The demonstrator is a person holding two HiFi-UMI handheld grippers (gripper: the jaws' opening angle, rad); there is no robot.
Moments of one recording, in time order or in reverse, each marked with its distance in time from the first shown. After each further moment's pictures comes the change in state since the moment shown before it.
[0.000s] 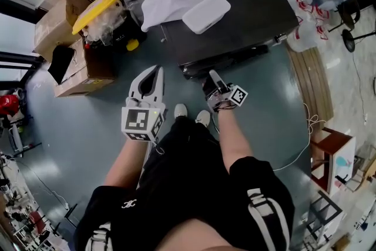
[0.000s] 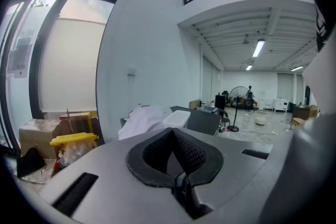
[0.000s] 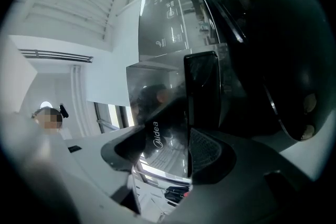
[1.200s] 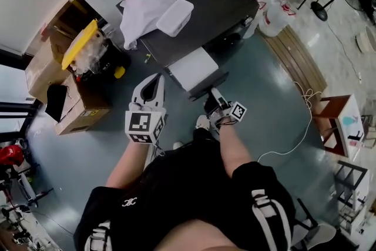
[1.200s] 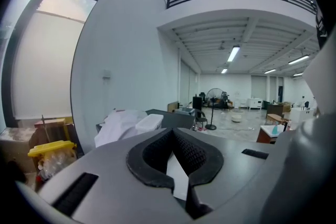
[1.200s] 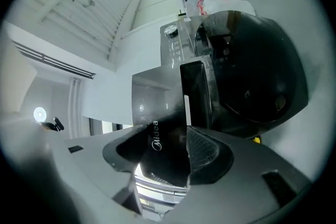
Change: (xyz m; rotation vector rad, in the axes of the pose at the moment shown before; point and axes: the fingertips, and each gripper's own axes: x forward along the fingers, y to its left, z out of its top) left arm -0.038 -0.059 0.009 0.076 -0.026 -0.247; right arm -0.133 0.042 -0.038 0.000 -0.262 -0.060
